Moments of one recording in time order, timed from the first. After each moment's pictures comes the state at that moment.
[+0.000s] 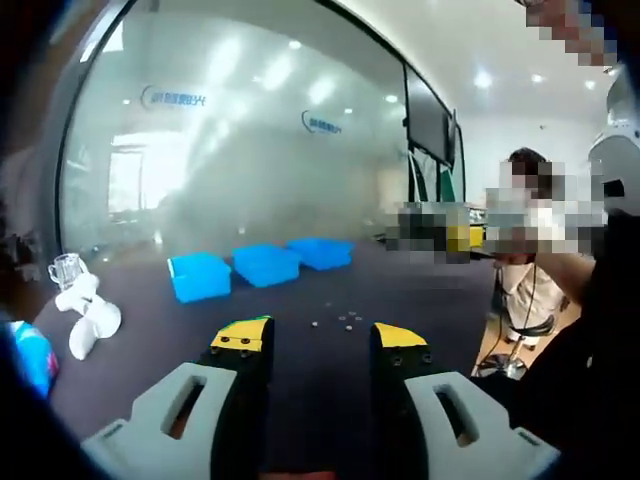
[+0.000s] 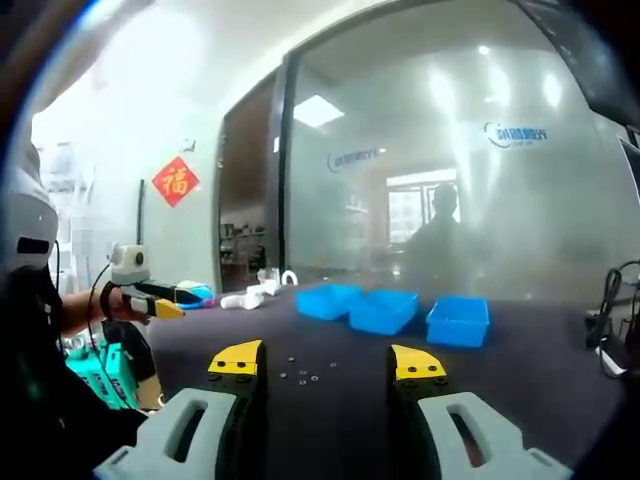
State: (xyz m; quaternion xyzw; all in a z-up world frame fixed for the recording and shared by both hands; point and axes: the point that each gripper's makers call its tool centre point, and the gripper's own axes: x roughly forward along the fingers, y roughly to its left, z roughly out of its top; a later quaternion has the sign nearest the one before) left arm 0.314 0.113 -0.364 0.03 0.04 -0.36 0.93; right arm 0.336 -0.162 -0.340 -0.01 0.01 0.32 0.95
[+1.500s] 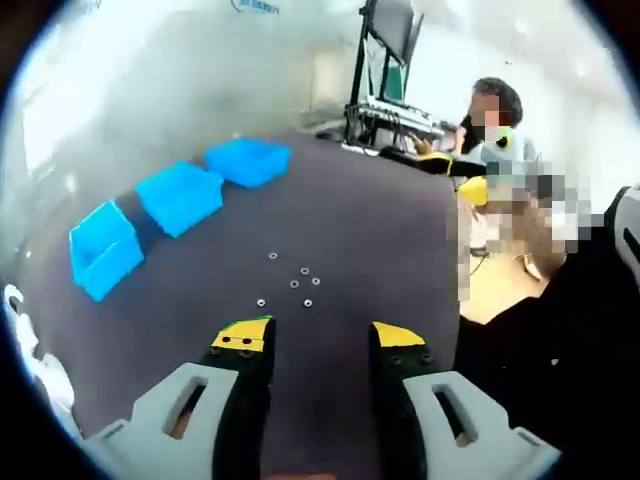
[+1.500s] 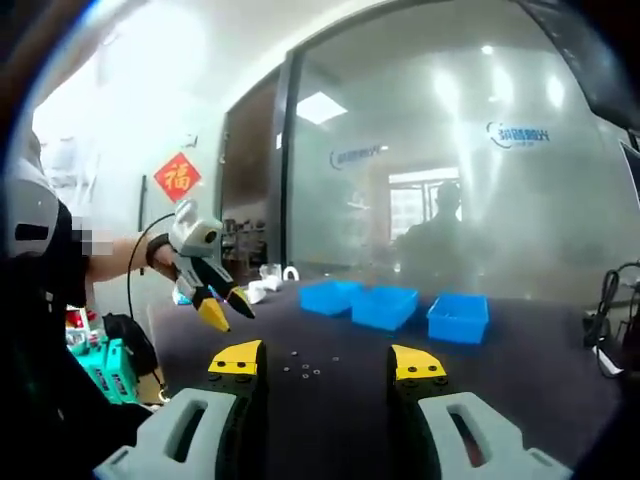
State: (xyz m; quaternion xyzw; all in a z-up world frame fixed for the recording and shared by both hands) left arm 0.366 0.029 -0.398 0.15 0.31 -0.48 0.81; right arm 0.326 -0.165 -0.344 -0.01 0.02 0.32 0.95
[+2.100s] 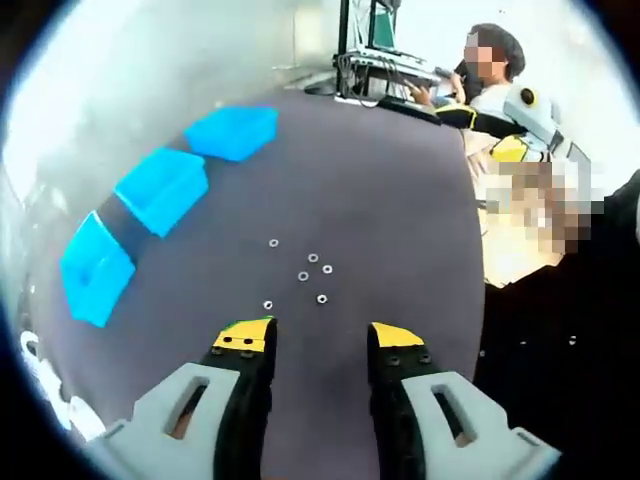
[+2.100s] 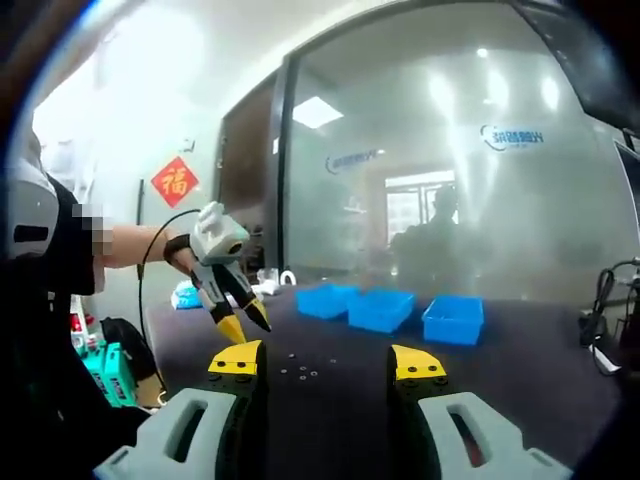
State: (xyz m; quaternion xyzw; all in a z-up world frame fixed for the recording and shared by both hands) left arm 0.374 0.013 -0.415 0.22 0.36 -0.47 0.77; right arm 0.324 -0.172 -0.341 -0.01 0.01 0.31 0.95
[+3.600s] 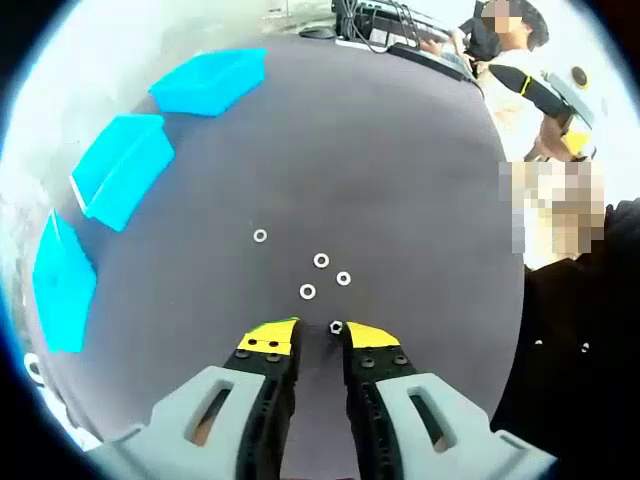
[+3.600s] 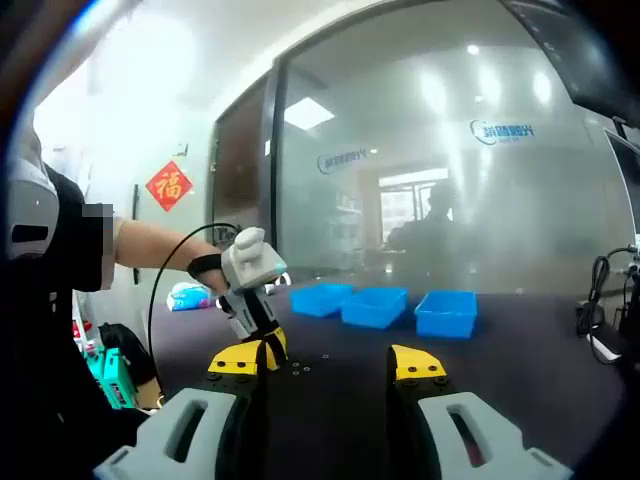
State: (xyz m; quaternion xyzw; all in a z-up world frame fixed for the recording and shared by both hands) left arm 0.404 -0.016 -0.470 0.26 0.45 -0.46 0.72; right arm 0.329 -0.183 -0.350 0.01 0.01 0.30 0.95
